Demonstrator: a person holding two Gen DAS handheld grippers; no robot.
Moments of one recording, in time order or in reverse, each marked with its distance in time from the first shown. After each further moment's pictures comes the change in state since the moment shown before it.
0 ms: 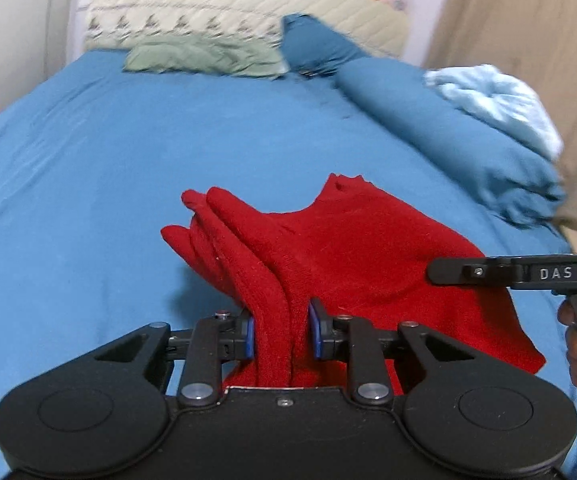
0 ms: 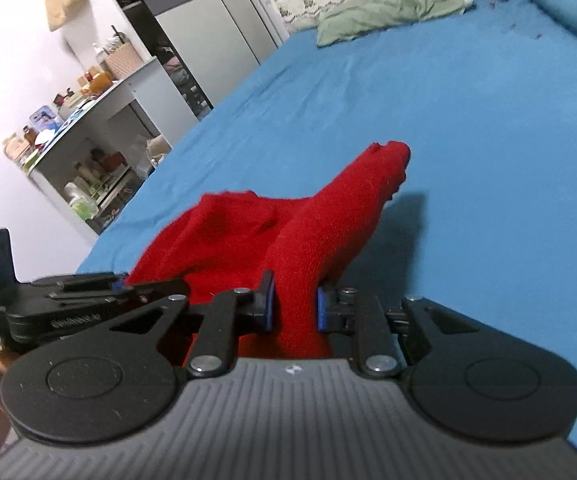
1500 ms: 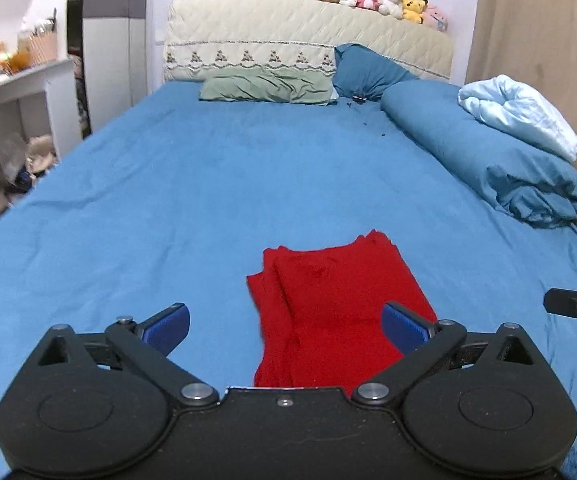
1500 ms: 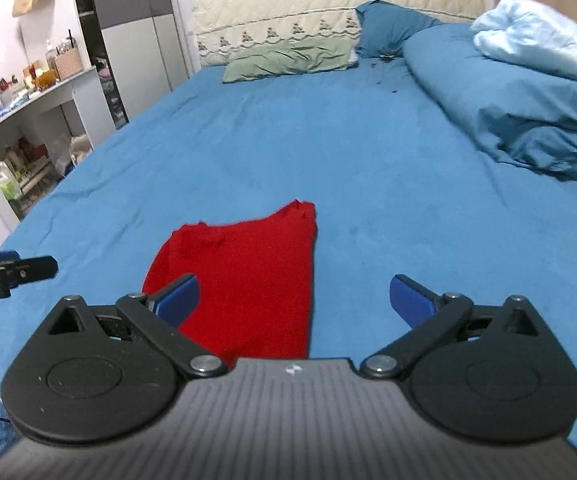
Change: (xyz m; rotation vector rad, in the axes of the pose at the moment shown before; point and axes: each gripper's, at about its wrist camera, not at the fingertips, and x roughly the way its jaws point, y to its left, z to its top) left arm -0.147 -0.137 -0.080 -0.037 -0.073 0.303; right arm -0.237 0.045 -0.116 -0.069 -0.097 -0.406
